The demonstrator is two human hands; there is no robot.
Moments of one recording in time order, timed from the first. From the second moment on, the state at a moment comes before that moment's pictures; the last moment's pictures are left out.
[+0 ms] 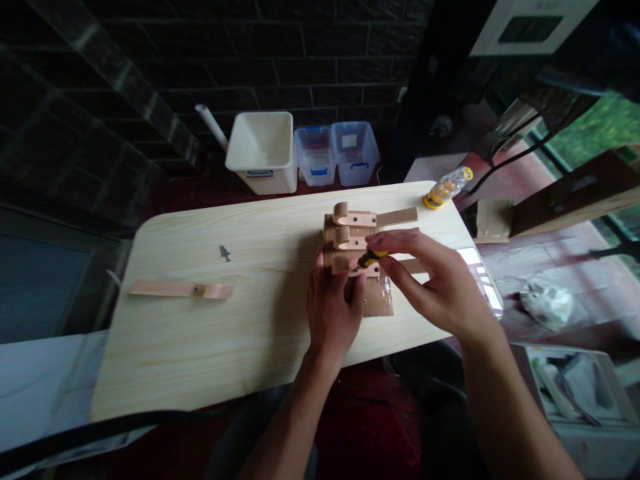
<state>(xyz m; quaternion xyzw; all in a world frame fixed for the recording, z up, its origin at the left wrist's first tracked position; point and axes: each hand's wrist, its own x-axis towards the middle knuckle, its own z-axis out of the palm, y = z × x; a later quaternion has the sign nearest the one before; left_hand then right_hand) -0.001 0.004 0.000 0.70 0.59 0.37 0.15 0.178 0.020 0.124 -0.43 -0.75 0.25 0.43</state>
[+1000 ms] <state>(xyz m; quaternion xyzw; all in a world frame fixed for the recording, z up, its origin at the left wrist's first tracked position) 0.000 0.004 -0.001 0.70 0.60 0.37 0.15 0.176 0.018 0.124 -0.44 -0.75 0.26 0.43</state>
